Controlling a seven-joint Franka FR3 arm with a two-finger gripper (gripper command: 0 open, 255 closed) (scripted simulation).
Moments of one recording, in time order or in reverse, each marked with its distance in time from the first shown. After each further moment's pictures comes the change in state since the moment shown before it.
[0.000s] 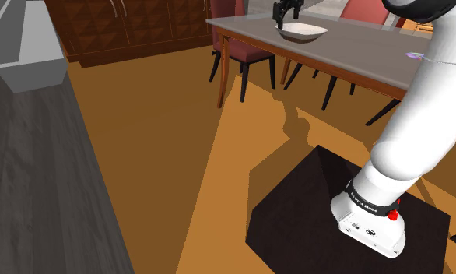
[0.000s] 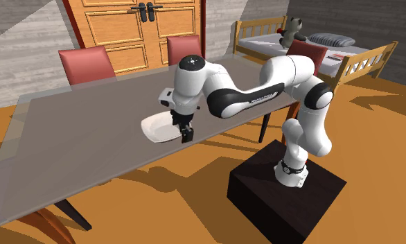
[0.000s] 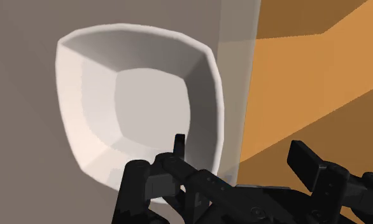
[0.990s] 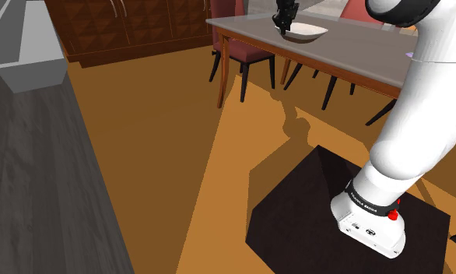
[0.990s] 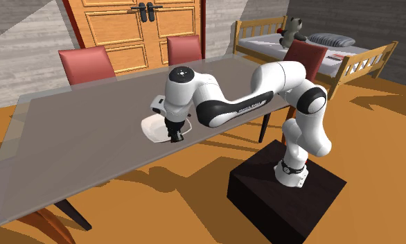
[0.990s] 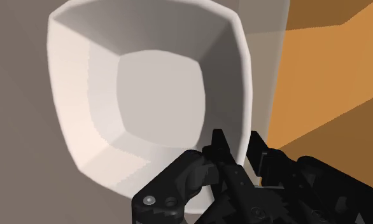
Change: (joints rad) arm -0.019 0.087 -0.013 0.034 -0.009 0.065 0.000
